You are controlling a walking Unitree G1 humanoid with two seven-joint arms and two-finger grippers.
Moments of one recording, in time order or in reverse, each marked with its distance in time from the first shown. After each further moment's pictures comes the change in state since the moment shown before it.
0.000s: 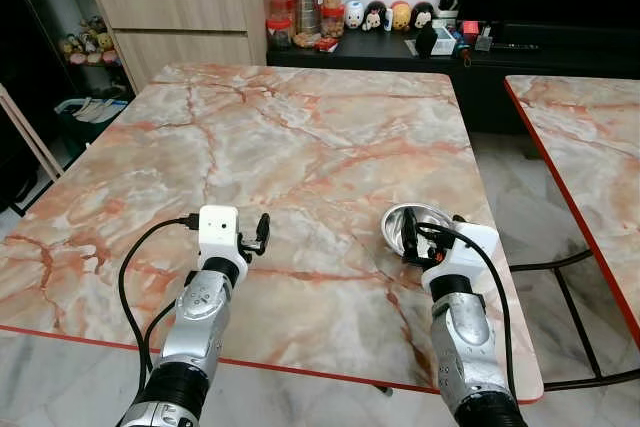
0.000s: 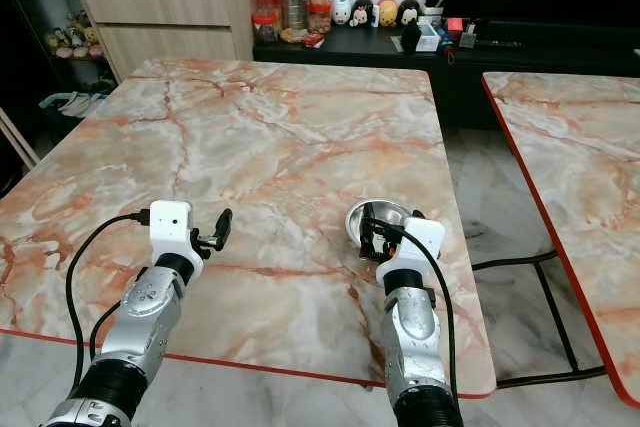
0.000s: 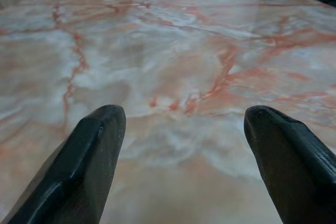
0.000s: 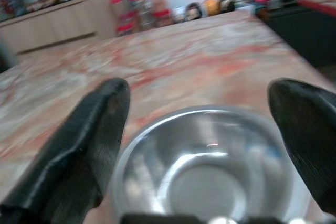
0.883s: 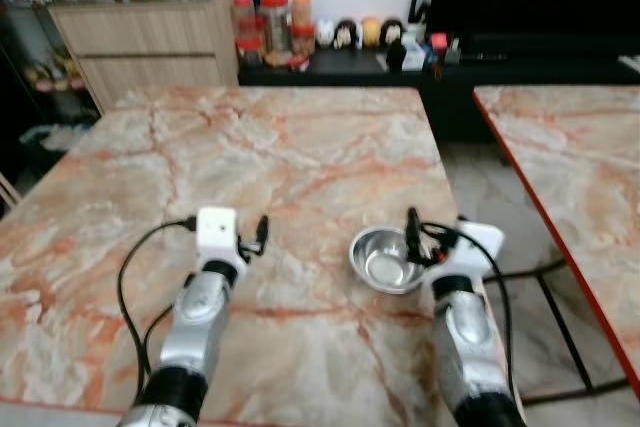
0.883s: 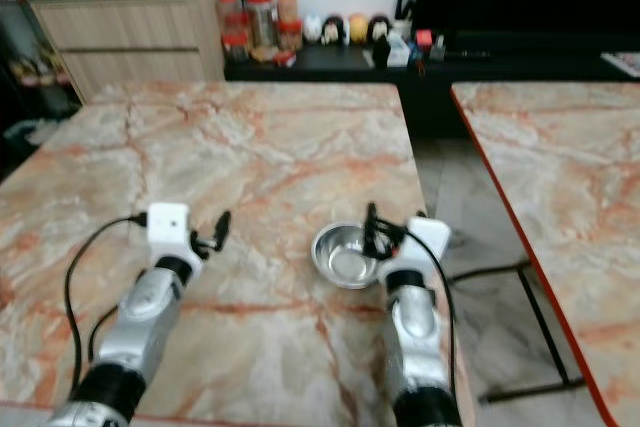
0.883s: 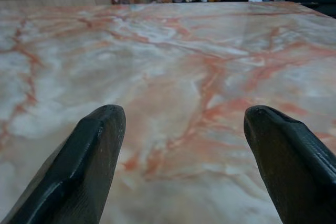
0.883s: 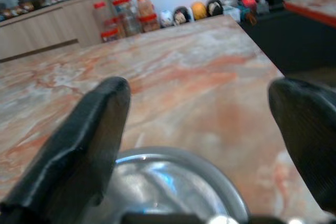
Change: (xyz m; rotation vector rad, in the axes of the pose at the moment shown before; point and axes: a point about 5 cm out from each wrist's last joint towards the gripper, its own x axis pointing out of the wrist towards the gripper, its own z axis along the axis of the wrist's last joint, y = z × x) left arm 0.001 0.001 0.004 -0.011 -0.023 0.005; right arm 0.000 -0.004 0.001 -0.004 -0.007 -0.009
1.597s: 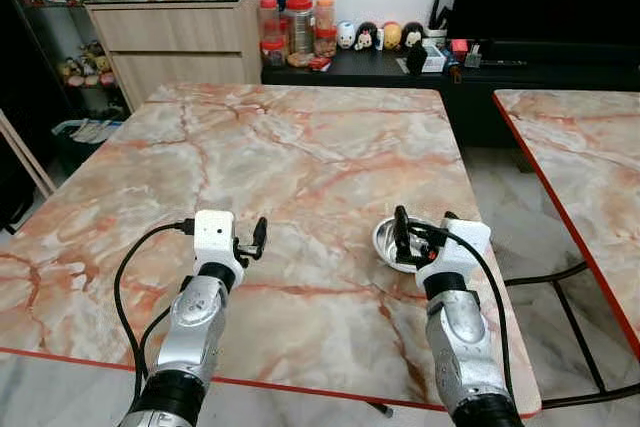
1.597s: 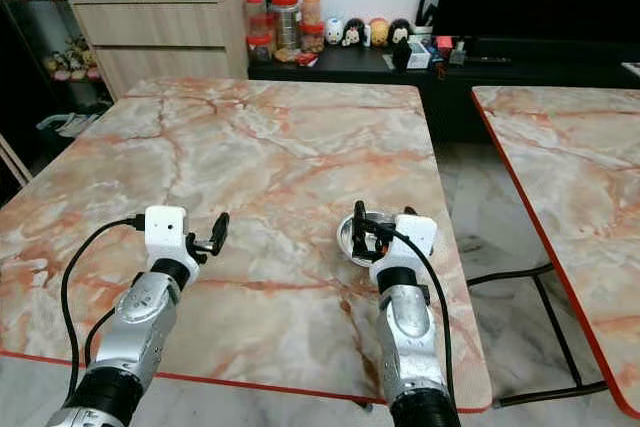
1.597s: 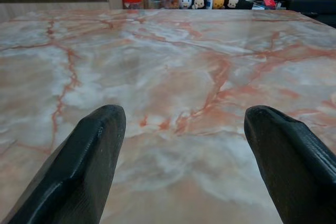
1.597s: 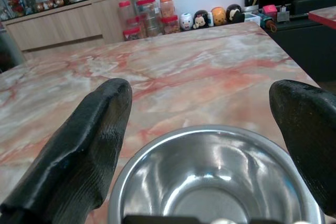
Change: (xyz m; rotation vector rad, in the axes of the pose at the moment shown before) left arm -0.003 -0.005 -0.003 -0.002 0.005 -0.032; right arm -0.003 0.003 0.003 -0.040 0.022 0.017
